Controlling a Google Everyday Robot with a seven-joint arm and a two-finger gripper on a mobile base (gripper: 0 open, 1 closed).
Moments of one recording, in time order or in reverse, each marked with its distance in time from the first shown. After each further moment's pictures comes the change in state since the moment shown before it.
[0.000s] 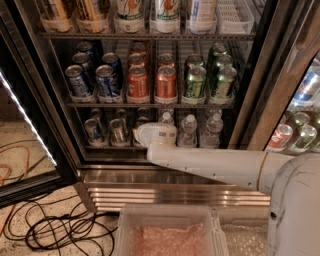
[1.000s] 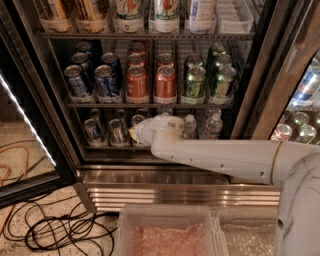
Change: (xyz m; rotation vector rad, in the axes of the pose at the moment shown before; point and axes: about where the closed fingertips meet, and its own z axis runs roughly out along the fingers) arm -0.018 0.025 -0.032 -0.138 0.019 -0.136
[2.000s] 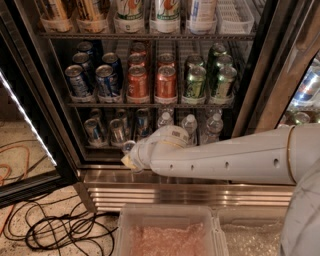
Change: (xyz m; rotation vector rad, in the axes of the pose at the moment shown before) arm 0.057 0.079 -0.066 -0.207 0.152 -0.242
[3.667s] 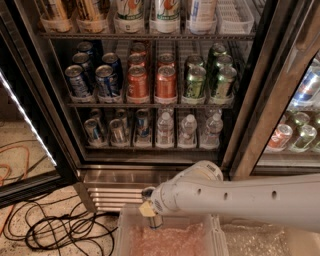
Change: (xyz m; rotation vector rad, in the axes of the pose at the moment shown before) arm 0.141 0.082 -0.075 -0.156 0.259 0.273
